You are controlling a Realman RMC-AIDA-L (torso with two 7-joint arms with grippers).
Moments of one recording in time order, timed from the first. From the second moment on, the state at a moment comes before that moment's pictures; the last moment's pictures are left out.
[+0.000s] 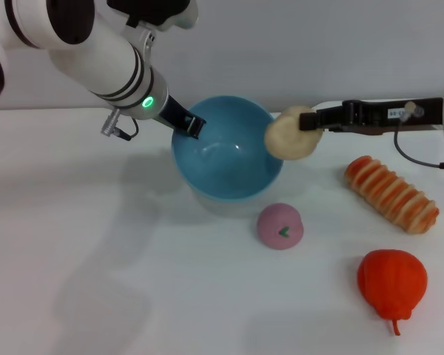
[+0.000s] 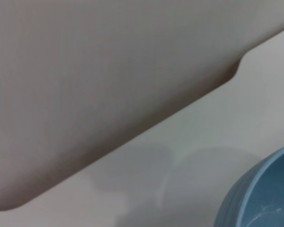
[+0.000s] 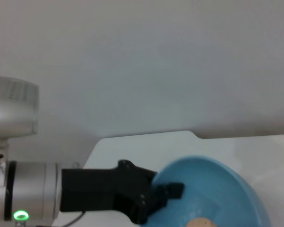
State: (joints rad) left arm -1.07 -2.07 -1.73 -0.62 2.66 -0.89 0.32; right arm 0.71 2.05 -0.74 -0.81 -2.11 -1.41 2.35
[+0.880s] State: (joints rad) left arm -1.05 -2.07 -1.63 -0.65 2.50 -0.90 0.33; right arm 0.76 2.06 -0.74 -0.68 -2.08 -1.34 2.23
